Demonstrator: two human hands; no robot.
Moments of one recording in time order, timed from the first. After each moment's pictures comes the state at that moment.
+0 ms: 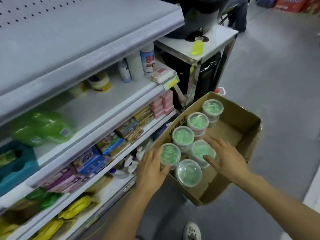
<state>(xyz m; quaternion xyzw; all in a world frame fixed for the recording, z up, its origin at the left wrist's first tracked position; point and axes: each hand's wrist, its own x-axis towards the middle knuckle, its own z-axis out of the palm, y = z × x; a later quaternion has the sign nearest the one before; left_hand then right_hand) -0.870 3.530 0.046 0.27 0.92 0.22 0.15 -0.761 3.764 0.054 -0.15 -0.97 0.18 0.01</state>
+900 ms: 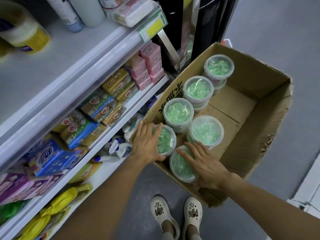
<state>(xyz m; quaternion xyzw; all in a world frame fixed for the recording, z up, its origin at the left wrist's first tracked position) -0.958 3.595 -0.121 0.42 0.89 -0.08 0.15 -0.783 3.748 -0.135 0.03 -0.97 0.11 -0.19</state>
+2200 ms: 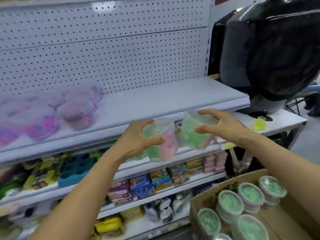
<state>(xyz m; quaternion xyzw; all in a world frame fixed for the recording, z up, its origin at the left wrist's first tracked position) -0.912 3.391 0.319 0.10 0.90 0.42 0.00 -0.918 3.676 0.318 0.07 -0.88 0.47 0.03</state>
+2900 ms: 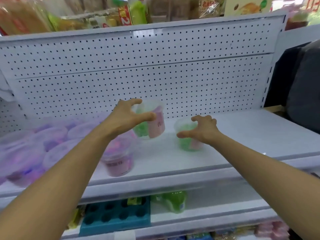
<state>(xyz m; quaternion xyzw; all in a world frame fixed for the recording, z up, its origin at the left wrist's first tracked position) -1.078 3.225 0.430 0.02 0.90 0.41 -0.15 -1.149 3.467 0.358 0.04 -0.93 0.36 0.06</state>
